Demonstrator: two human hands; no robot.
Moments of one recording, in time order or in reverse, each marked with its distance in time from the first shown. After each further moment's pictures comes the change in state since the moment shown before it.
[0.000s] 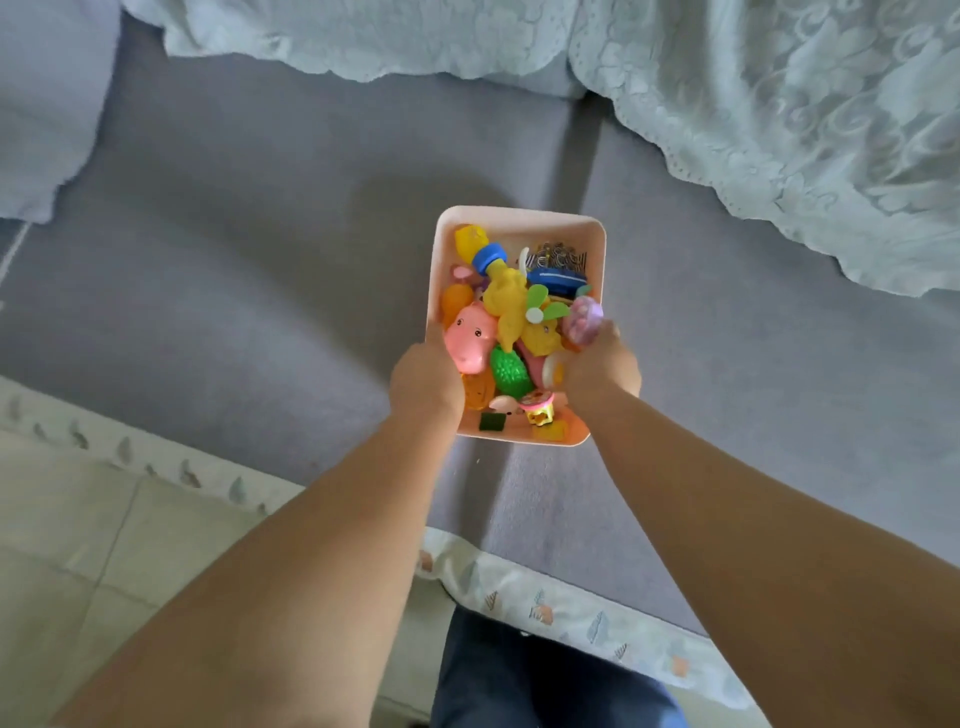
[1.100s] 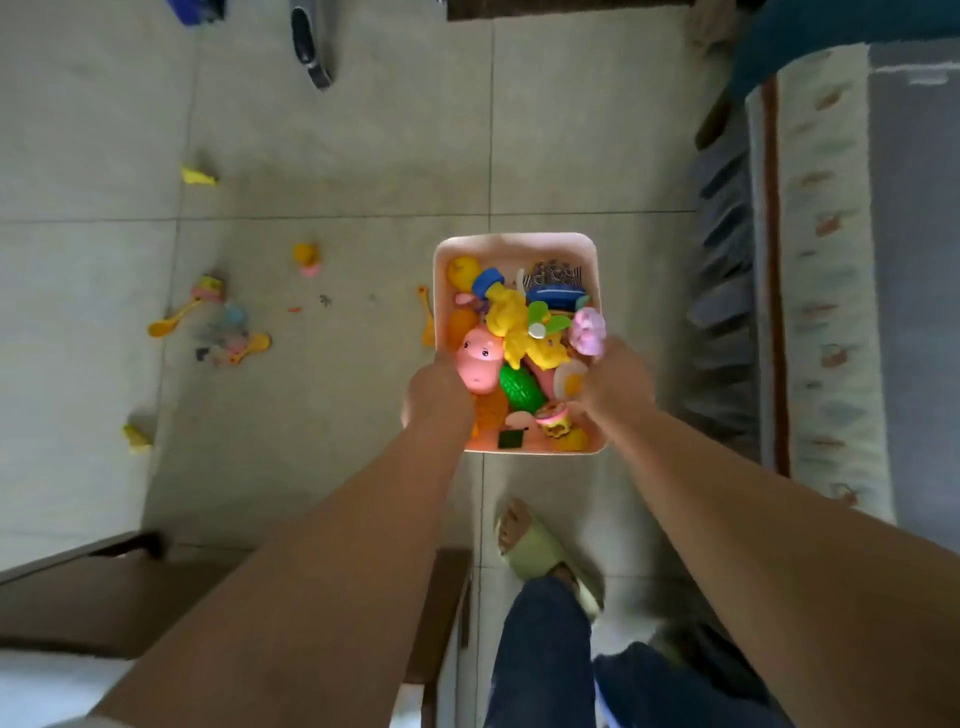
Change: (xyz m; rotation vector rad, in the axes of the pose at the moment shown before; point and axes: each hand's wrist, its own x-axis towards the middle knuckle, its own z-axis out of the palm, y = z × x) left_hand -0.346 -0.524 0.169 -0.808 0.144 -1.074; right_hand -0.442 -0.015 0.433 -0.880 -0.526 -1.091
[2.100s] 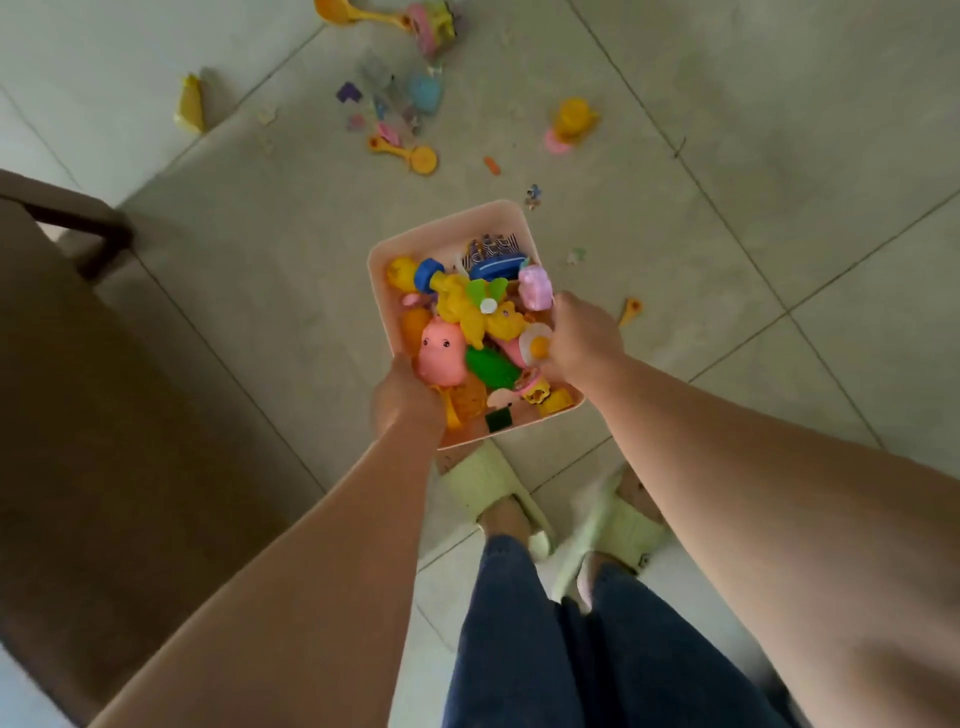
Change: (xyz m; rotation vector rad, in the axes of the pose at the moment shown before) left_hand 0.169 -0.268 0.114 -0.776 0.048 -1.039; right_hand 0.149 -0.251 0.346 -0.889 -0.487 -0.832
